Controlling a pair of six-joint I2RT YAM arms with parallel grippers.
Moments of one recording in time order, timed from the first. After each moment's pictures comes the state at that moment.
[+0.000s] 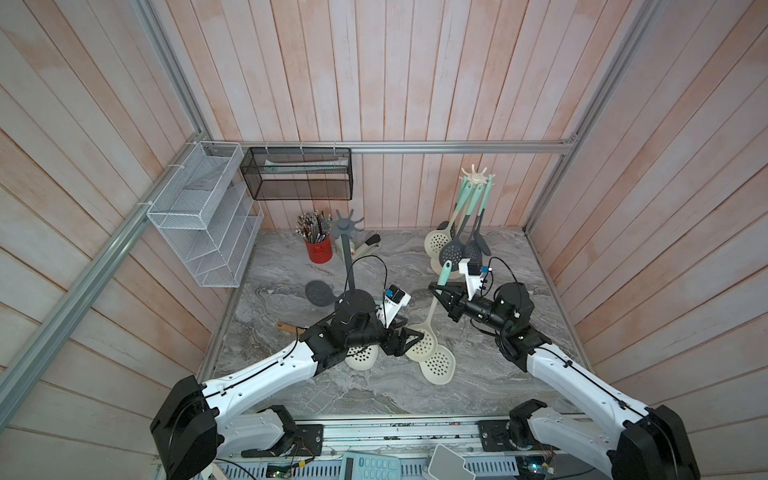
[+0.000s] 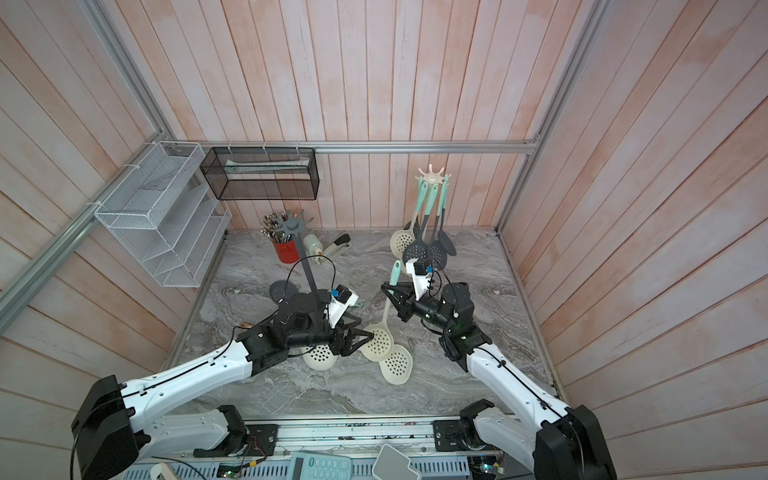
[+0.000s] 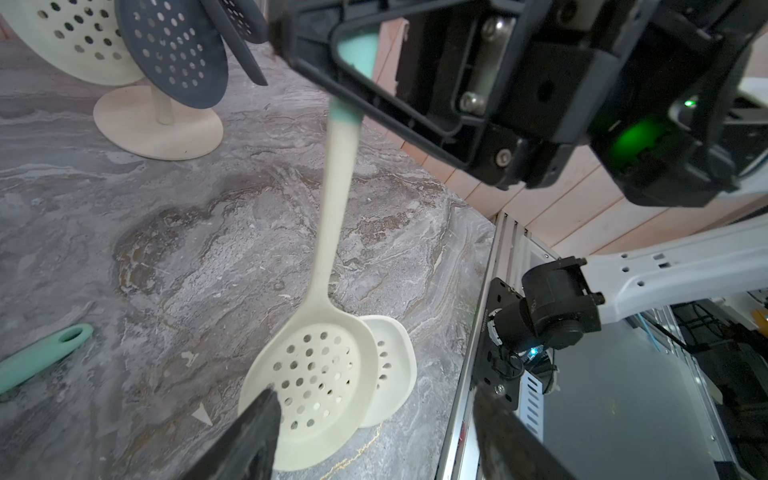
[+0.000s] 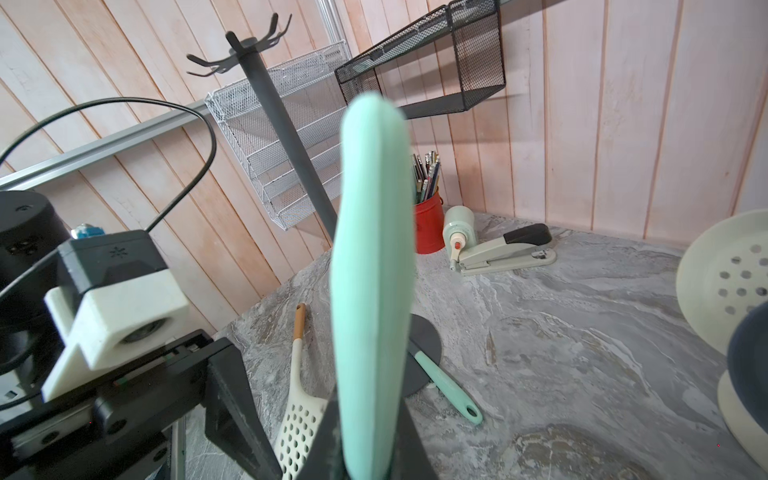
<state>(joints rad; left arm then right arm) -0.85 1.21 0.80 -0.02 0.41 -0.24 0.45 1.07 0.60 0.42 -0.59 0.34</state>
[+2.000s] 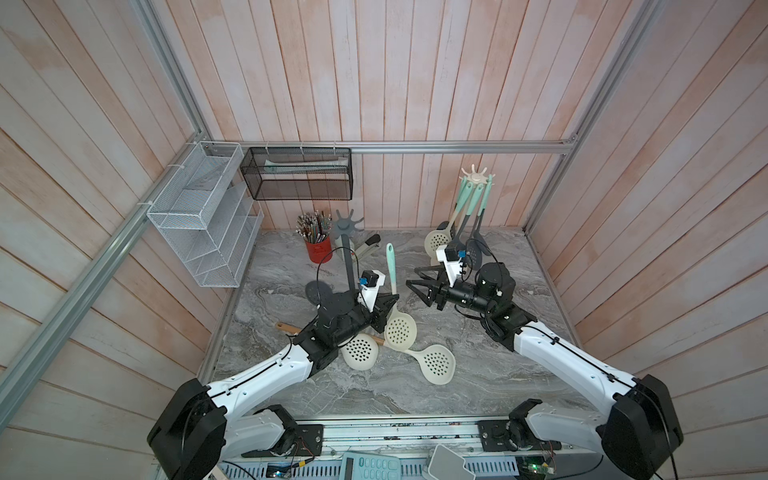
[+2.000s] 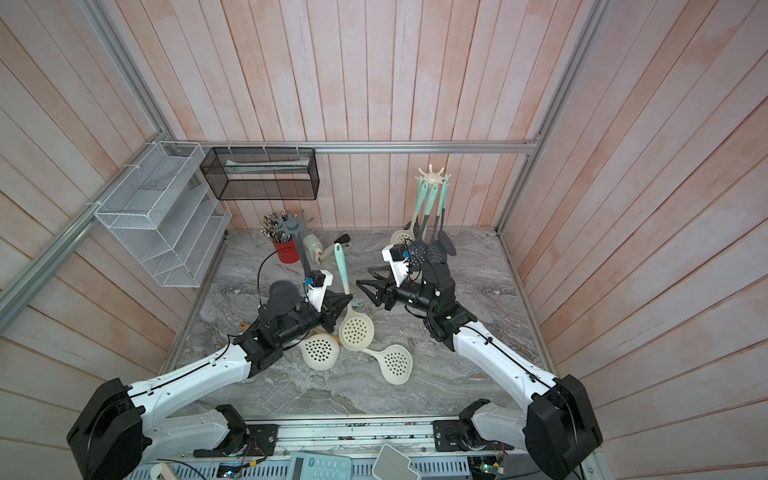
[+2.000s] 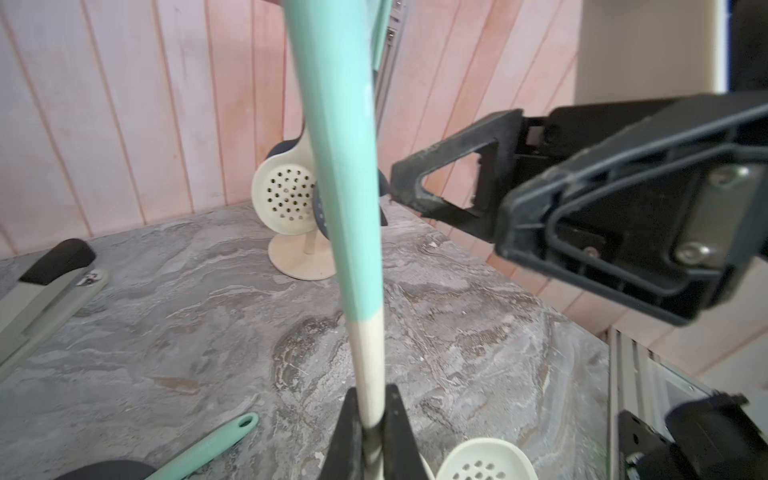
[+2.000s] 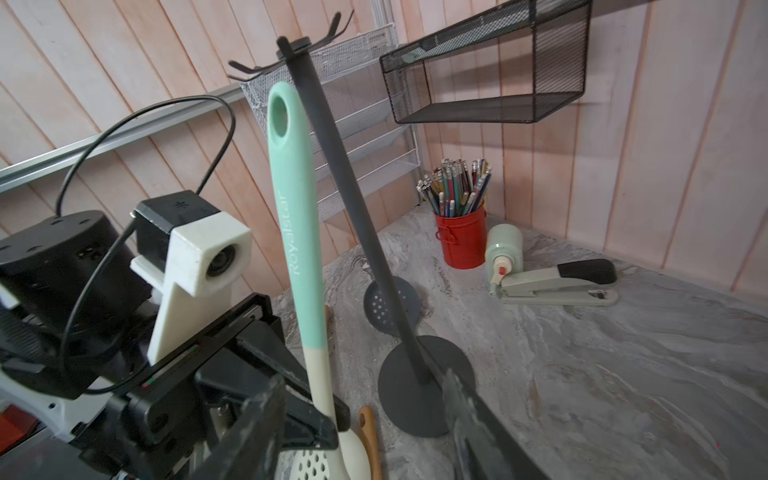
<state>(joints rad) -0.73 1.19 0.66 0.39 0.13 -0.23 0.55 1.21 0.81 0.33 -0.55 0.28</state>
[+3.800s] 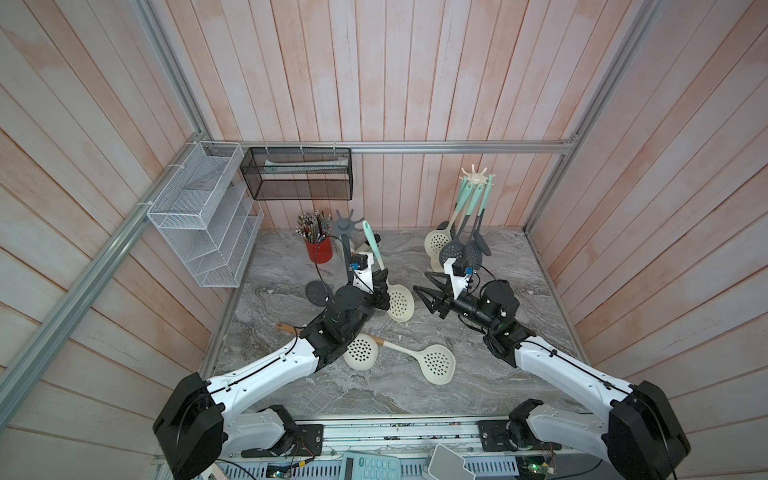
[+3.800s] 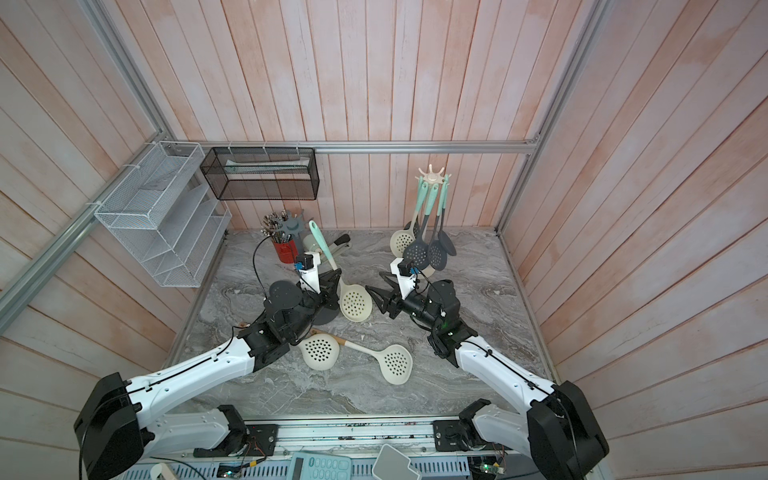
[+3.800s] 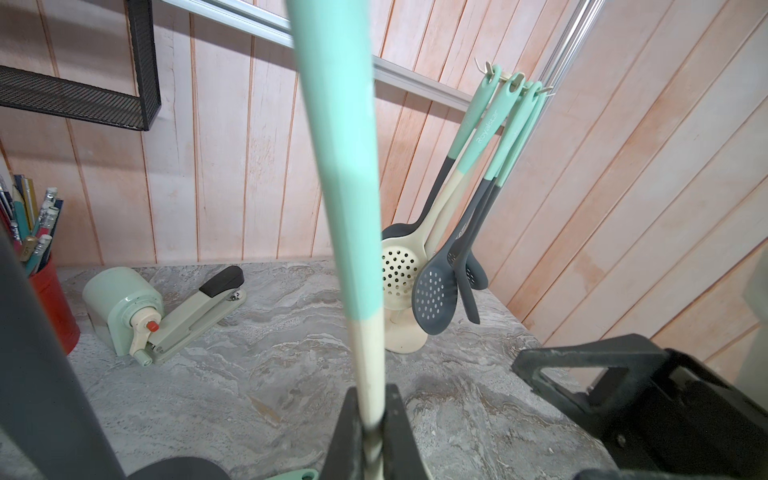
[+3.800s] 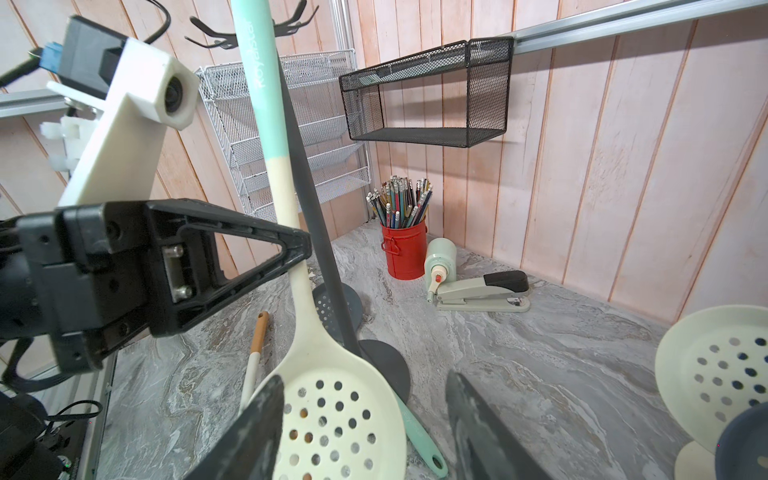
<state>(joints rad) -0.80 1.23 0.80 0.35 -0.30 -0.32 0.55 1.15 0.62 0.54 -0.43 0.16</state>
